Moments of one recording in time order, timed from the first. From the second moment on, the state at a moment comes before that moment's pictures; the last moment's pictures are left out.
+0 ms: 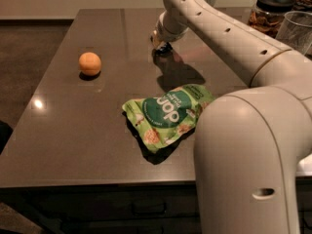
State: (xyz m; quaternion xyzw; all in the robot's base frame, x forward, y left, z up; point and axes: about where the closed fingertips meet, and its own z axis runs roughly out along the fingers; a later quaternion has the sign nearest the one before) arm 0.841 -0.053 0.860 -0.19 0.92 0.05 0.35
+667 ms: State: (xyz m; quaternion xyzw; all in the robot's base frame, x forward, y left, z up) arm 0.783 -0.018 0.882 -0.26 0.89 0.10 0.36
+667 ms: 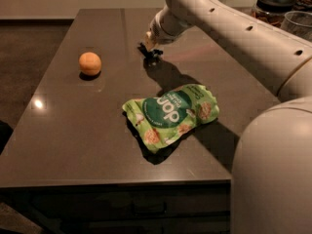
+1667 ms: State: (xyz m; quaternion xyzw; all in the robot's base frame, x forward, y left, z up) arm 0.718 0.059 0.881 -0.34 0.85 0.19 0.35
